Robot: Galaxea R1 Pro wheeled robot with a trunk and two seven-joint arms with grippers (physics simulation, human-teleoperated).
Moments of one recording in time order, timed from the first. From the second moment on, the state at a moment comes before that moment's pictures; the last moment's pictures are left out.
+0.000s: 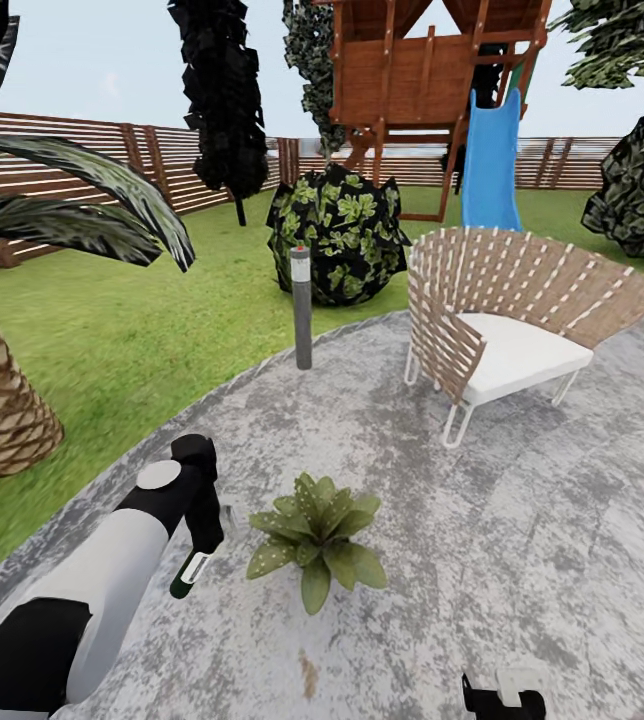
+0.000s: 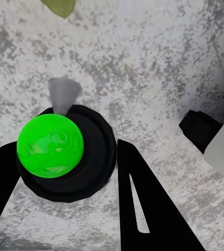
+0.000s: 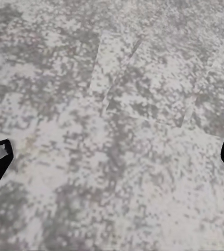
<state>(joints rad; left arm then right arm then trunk) -0.96 -0.02 -0.09 -0.65 -1.50 0.58 -1.56 -0.39 -0.06 -0.47 -0.13 0.47 -0.49 -0.07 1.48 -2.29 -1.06</state>
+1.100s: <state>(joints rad) -0.78 -0.01 0.03 -0.64 -1.41 0.57 -1.33 -0.39 -0.06 -0.47 -0.13 0.47 -0.49 -0.07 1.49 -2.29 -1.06</state>
